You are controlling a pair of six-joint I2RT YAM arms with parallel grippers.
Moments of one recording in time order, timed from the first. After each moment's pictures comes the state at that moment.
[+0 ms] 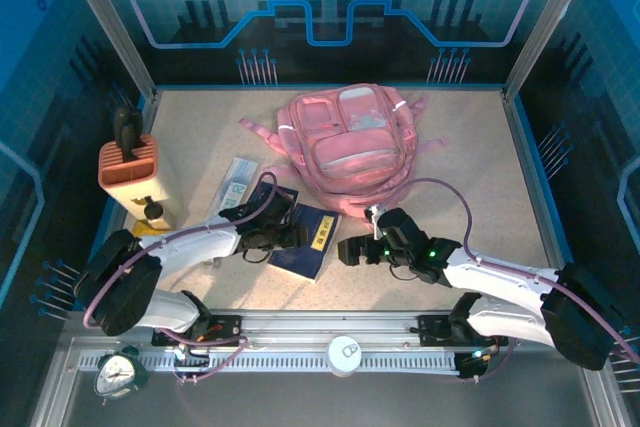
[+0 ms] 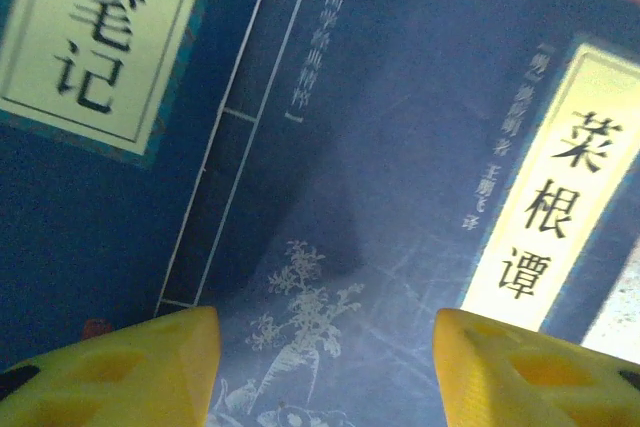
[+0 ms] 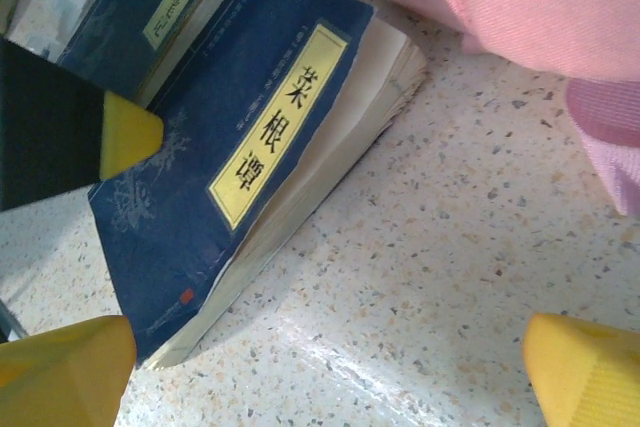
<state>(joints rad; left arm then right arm) -0.66 1.39 0.66 -0.36 0.07 -0.78 0.82 1.10 0.42 -0.07 -0.08 0.63</state>
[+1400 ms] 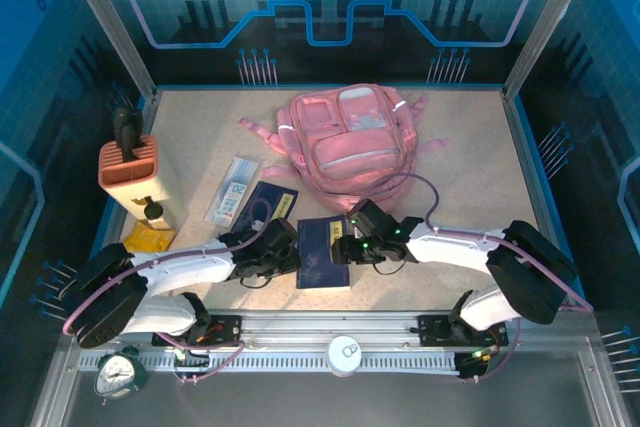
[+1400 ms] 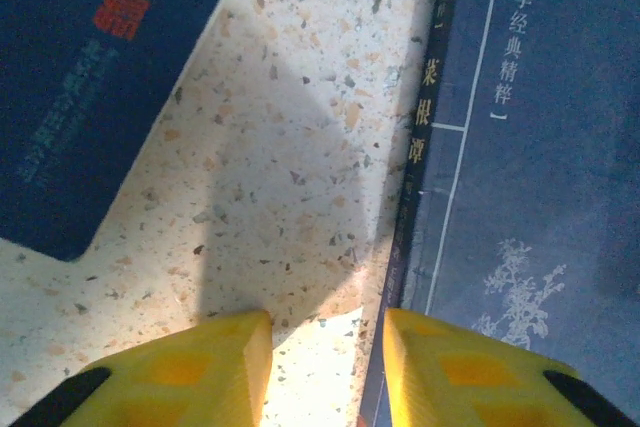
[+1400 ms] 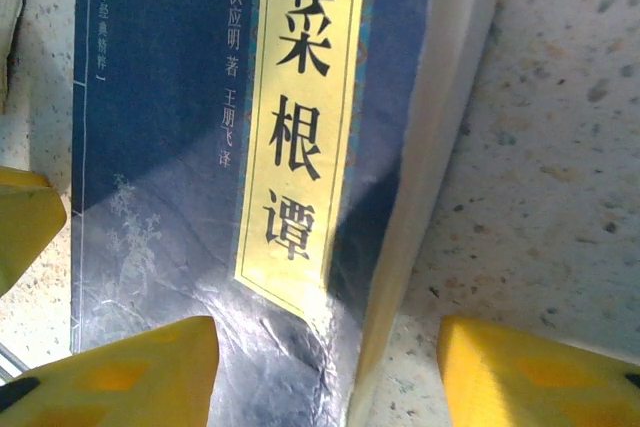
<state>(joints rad) -0.84 1.28 0.49 -0.33 -0.01 -1.12 0.85 1.45 0.66 -0.27 -0.19 0.75</state>
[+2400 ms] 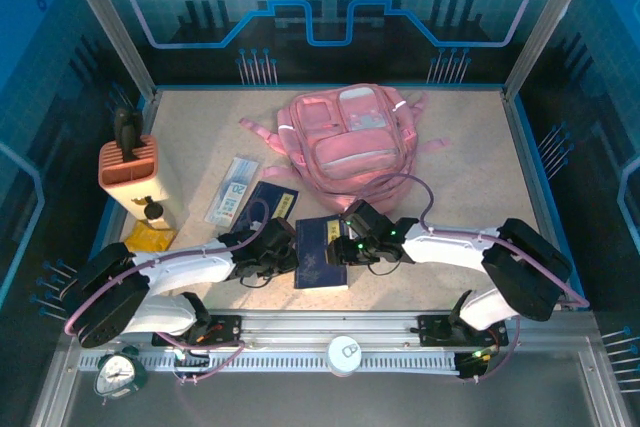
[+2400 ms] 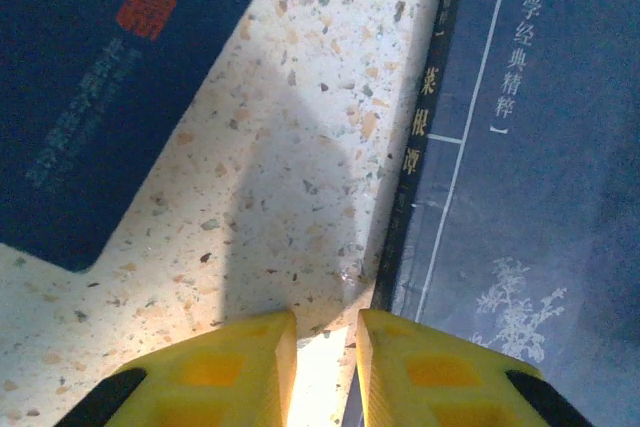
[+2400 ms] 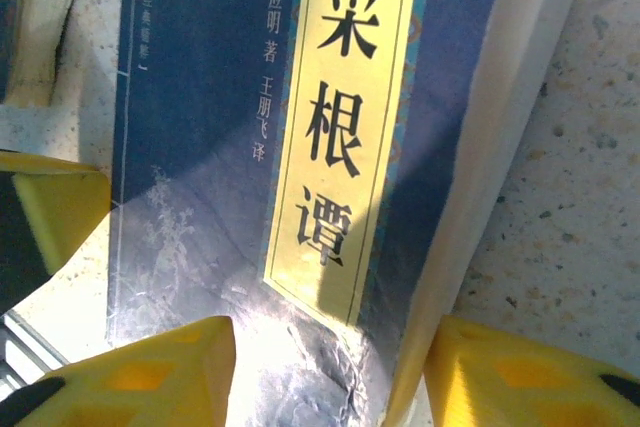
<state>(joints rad) -0.83 1.28 0.48 -0.30 0.01 -1.16 0.88 1.46 0.67 -0.23 -0.21 0.78</state>
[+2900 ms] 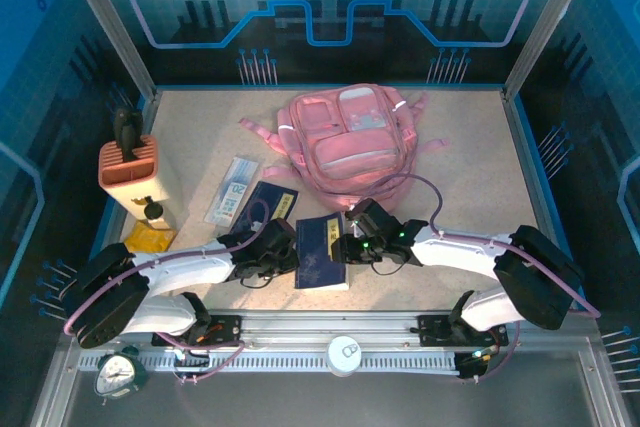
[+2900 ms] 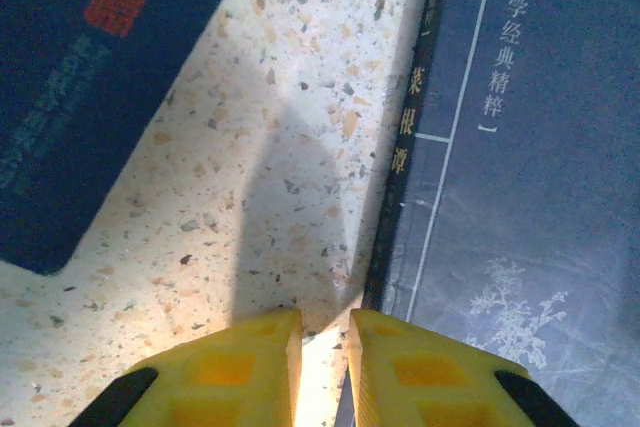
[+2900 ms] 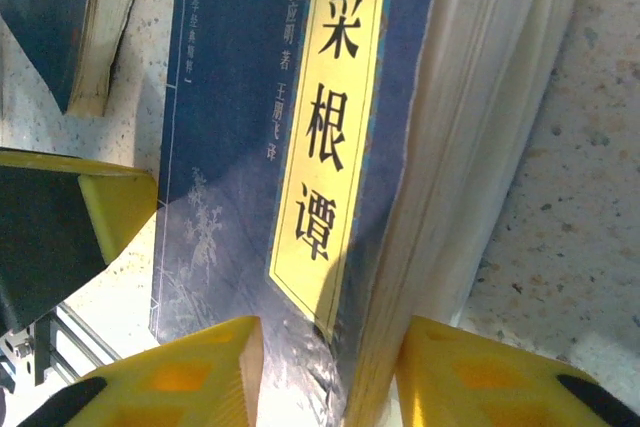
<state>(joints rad) -0.84 1.28 0.47 -0.28 0.01 -1.16 0.85 1.40 0.62 -0.19 -0.25 0.80</state>
